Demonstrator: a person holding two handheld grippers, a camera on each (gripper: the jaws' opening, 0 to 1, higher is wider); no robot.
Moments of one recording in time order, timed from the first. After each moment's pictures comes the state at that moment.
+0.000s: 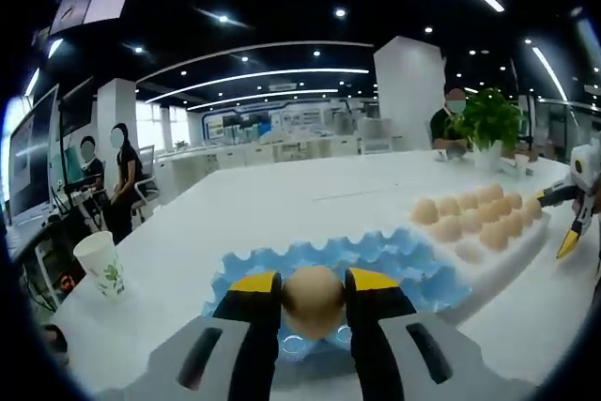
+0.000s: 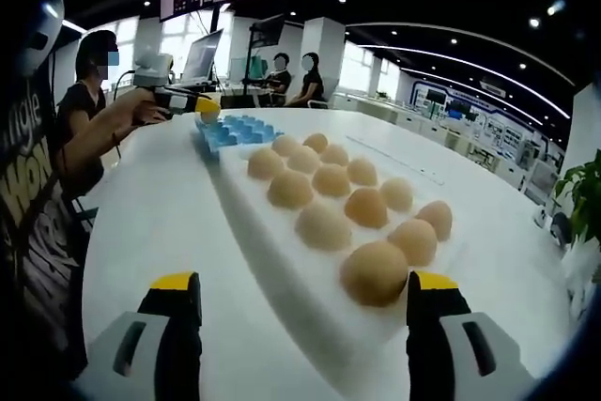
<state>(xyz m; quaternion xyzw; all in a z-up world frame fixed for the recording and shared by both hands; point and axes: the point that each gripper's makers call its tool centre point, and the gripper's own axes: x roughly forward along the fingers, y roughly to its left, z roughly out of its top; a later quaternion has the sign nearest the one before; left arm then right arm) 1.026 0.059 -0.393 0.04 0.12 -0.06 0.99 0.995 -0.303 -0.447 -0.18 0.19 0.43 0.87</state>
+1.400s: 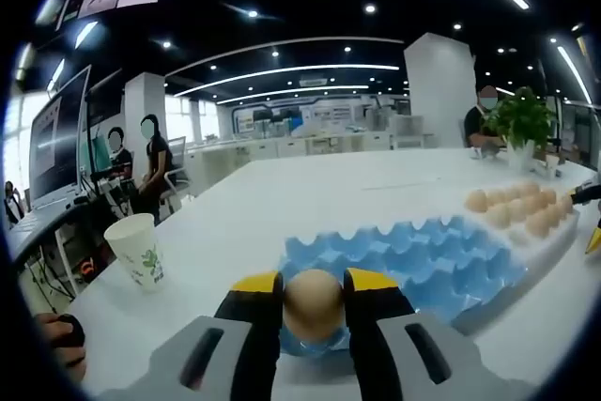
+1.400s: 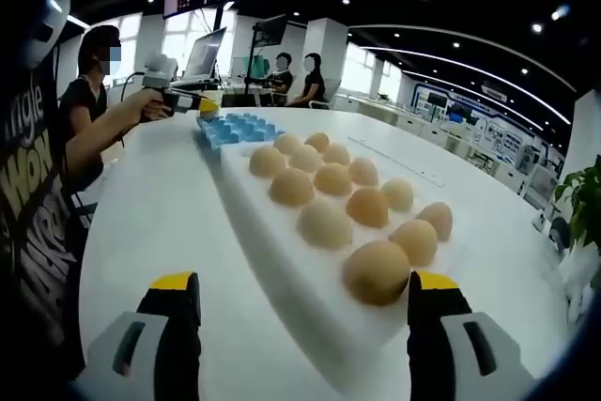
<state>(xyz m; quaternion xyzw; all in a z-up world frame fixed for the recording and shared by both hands) 1.030 0.124 -0.410 0.03 0.13 0.01 0.99 0.996 -0.303 -0.448 -0.18 0.18 0.43 0.87</state>
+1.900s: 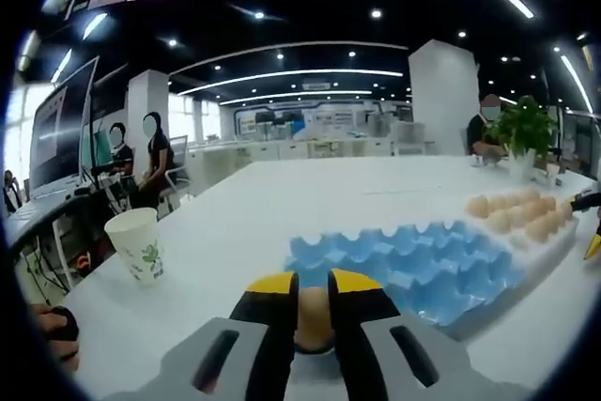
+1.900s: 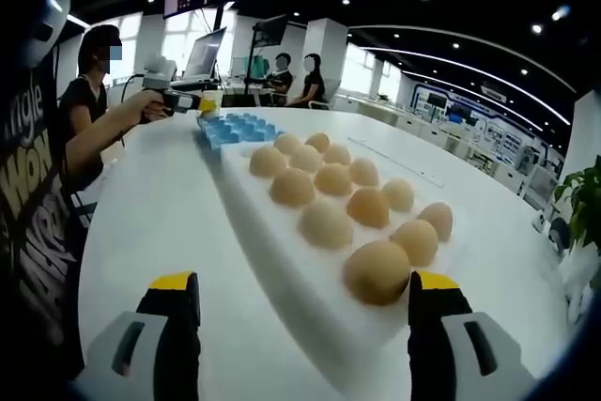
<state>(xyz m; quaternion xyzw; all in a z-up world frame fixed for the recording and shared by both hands) 1.029 0.126 -0.410 0.00 0.12 0.01 0.99 0.995 -0.302 -0.448 -0.18 0.18 0.43 0.87</state>
